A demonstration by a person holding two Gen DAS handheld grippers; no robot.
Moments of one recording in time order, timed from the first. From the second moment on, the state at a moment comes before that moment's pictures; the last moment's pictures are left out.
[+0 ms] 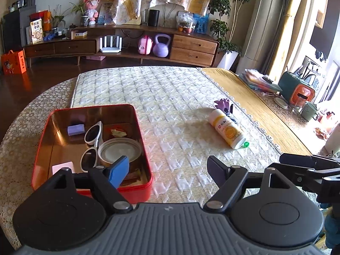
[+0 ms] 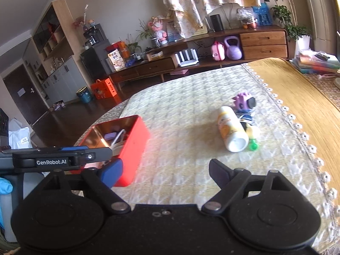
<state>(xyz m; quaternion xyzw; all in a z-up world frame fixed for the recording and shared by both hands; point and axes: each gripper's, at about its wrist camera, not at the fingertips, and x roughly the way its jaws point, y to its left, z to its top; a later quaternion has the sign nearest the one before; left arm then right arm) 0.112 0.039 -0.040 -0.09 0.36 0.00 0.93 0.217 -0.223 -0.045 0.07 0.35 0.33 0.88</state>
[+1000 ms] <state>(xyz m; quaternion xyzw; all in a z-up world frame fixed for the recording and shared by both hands) 0.274 -0.090 -0.069 -0.06 0.43 -0.02 0.90 0.291 -0.296 -0.097 -0.02 0.33 0.29 0.90</state>
